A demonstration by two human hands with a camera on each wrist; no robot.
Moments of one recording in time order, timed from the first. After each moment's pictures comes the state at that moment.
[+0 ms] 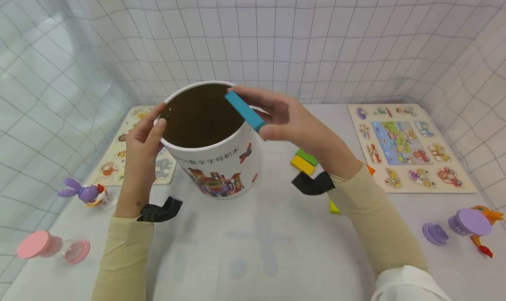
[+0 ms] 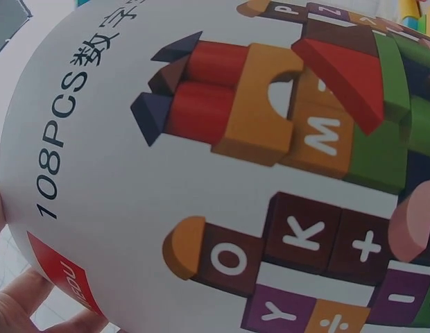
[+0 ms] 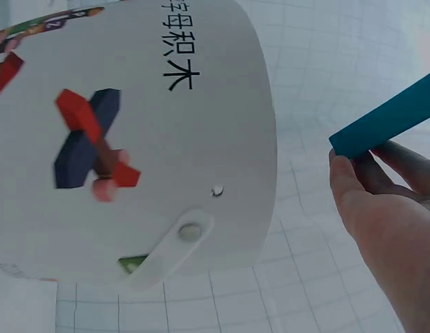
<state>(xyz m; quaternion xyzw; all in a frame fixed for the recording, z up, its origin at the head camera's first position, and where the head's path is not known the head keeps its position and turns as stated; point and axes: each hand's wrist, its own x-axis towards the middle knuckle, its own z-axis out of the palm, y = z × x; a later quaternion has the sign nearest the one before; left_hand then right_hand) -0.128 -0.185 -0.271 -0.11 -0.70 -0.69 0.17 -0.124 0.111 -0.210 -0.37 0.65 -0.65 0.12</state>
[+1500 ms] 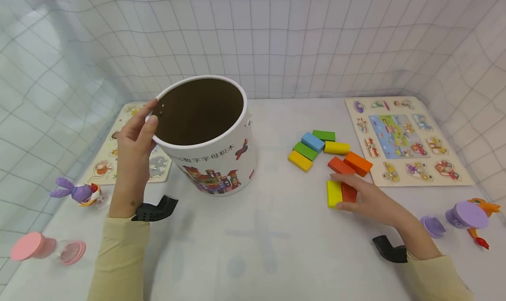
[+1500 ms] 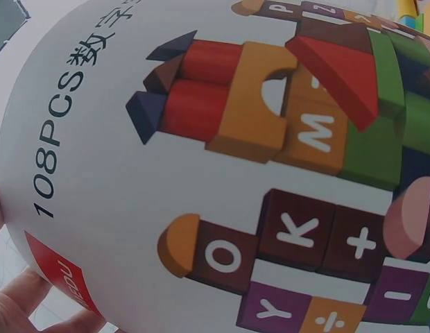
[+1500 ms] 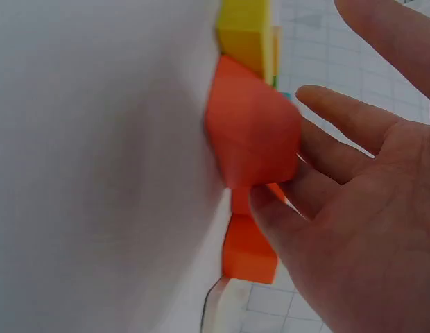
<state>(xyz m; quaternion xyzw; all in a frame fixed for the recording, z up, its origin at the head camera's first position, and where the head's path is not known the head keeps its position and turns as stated) -0.130 -0.183 -0.273 -0.10 -0.69 -0.70 0.16 -0.063 0.263 -0.369 -0.19 0.92 -0.32 0.11</state>
